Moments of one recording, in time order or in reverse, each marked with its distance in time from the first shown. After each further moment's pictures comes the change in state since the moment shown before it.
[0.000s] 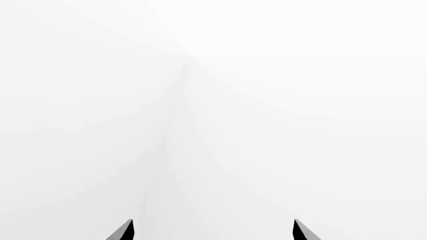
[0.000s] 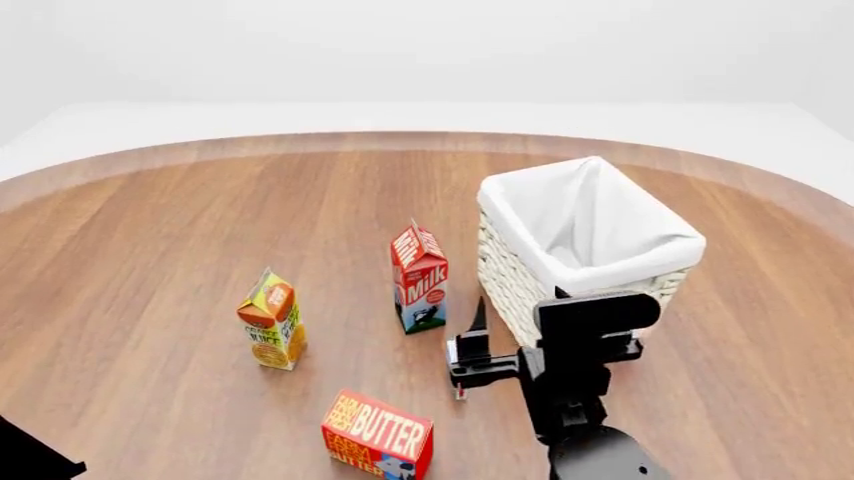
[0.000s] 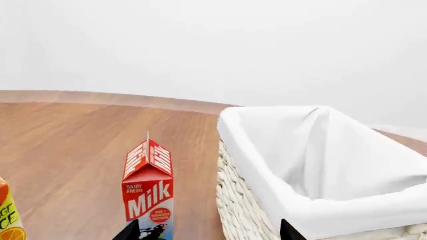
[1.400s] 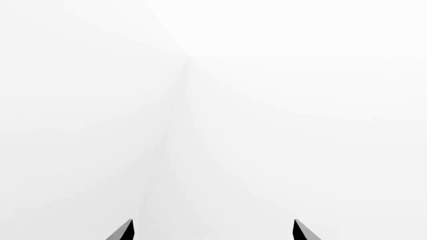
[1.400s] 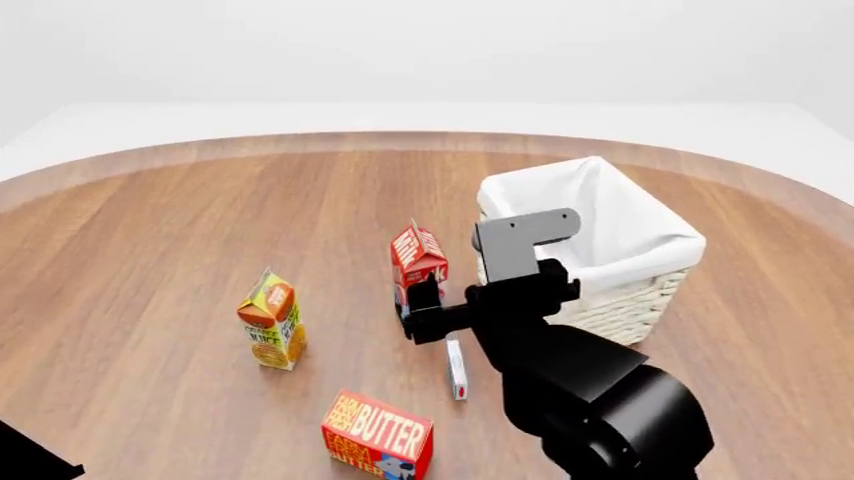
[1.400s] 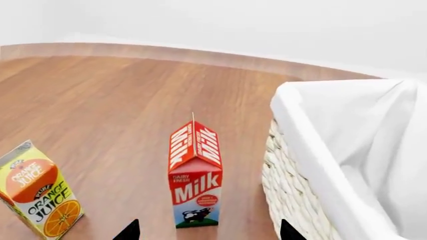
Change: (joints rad) left arm 0.010 -0.018 0.009 -0.003 0.004 0.019 -0.020; right arm 0.382 -0.138 0.019 0.195 0.237 0.440 0.054
